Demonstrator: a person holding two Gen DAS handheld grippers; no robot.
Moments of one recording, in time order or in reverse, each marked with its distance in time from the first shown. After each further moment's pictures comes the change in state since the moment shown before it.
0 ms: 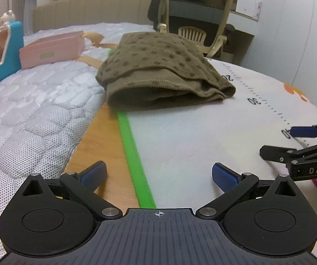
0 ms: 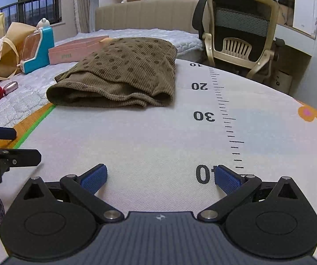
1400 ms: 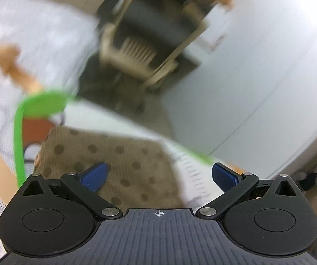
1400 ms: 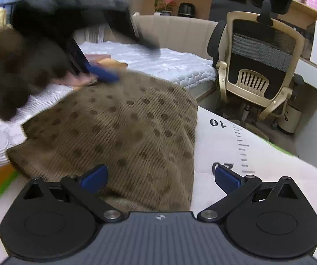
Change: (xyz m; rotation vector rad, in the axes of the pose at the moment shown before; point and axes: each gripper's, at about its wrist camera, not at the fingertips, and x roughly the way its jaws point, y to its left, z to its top) left arm 0.215 0.092 0.242 -0.207 0.076 -0.570; right arm 0.091 0.016 0.103 -0.089 -0.108 0.022
